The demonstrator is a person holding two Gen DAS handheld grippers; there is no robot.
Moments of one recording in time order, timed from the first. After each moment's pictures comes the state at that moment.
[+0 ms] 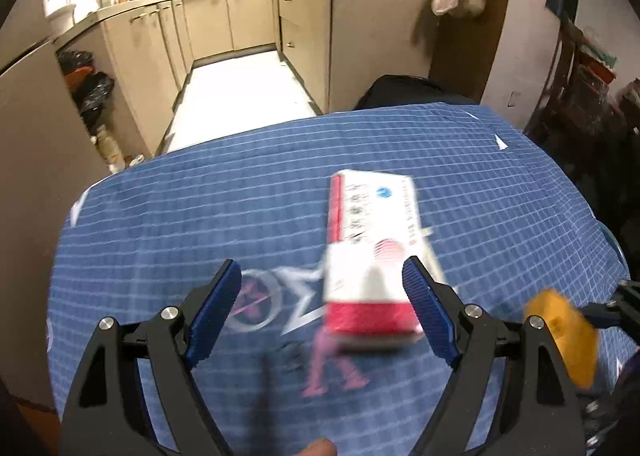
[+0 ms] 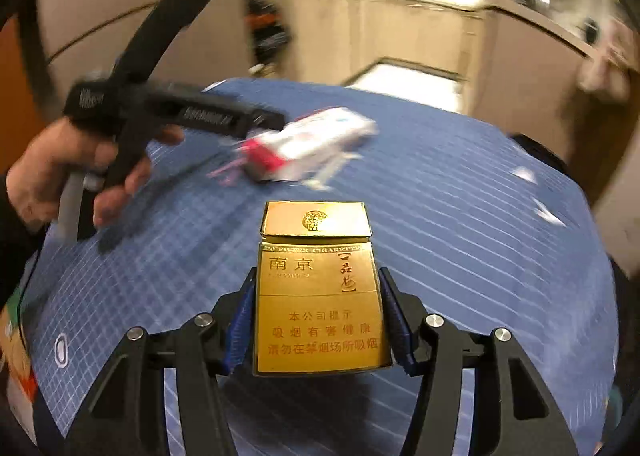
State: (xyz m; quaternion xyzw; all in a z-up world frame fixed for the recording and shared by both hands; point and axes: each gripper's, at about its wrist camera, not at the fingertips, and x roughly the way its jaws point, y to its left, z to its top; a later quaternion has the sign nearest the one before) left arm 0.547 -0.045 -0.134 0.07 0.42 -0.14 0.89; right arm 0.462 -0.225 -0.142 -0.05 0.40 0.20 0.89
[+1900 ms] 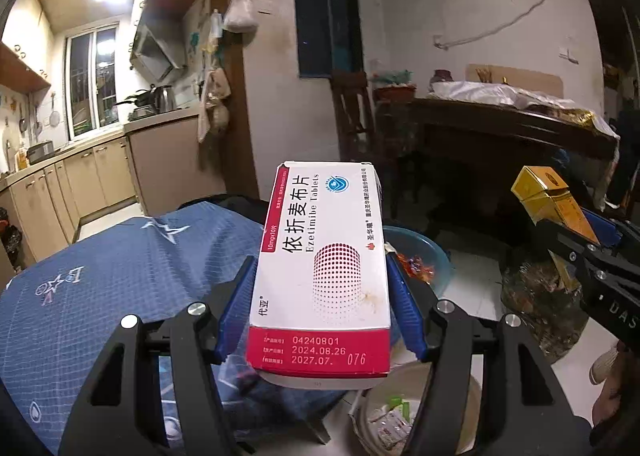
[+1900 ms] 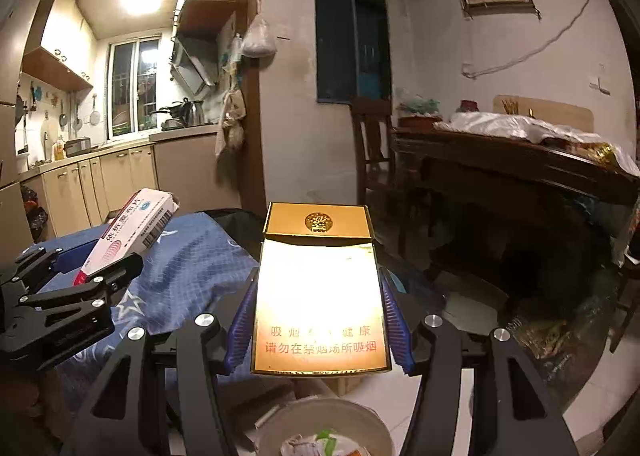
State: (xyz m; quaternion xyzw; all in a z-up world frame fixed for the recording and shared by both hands) left arm 0.075 -0.337 -0.084 0.12 0.17 -0.38 0.90; right arm -0.118 -0.469 -0.087 0.08 0.16 -0.30 0.94
